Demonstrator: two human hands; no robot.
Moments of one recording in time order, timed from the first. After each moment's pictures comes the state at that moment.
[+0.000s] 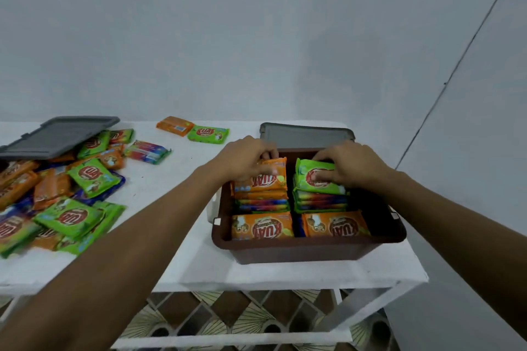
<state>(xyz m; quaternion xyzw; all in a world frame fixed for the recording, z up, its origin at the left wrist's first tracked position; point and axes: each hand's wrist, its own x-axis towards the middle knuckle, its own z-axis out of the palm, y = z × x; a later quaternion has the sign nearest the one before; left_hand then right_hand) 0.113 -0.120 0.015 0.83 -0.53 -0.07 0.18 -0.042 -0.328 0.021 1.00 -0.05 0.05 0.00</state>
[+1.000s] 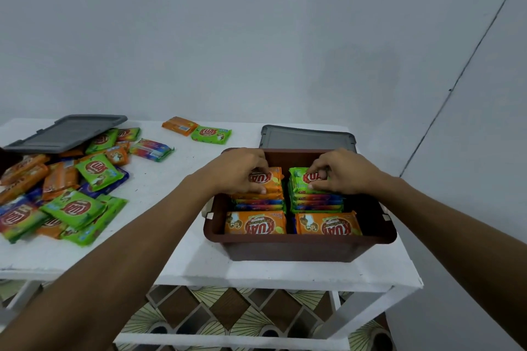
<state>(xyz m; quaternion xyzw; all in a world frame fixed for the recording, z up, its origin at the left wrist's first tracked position) 0.101 -0.105 0.001 0.81 -0.58 0.01 0.07 -0.042 -0.342 0.006 1.00 0.00 0.01 -0.09</state>
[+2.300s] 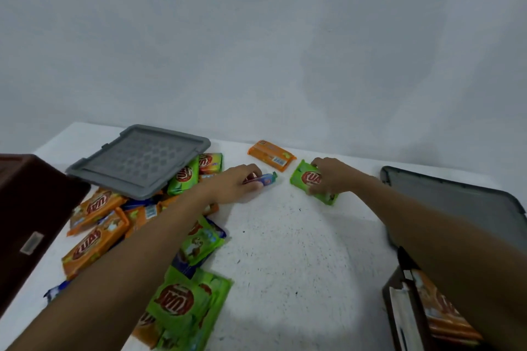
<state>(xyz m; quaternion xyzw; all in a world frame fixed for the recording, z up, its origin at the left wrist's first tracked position) 0.392 0.067 -0.051 0.87 -0.39 -0.23 0.22 0.314 -0.196 -0.044 0.97 -0.10 -0.17 -0.11</state>
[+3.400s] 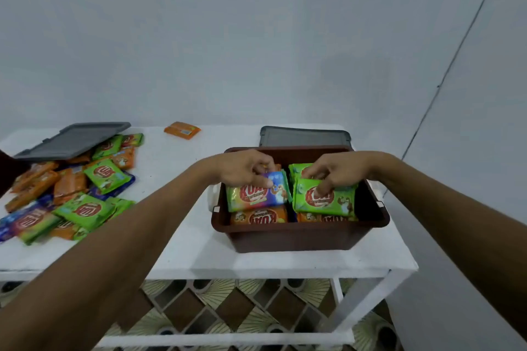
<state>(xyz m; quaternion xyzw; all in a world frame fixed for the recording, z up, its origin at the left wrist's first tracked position) 0.068 -0.092 0.043 0.78 -0.47 -0.33 0.24 -0.061 -0.311 0.049 0.92 0.01 -0.25 -0.30</state>
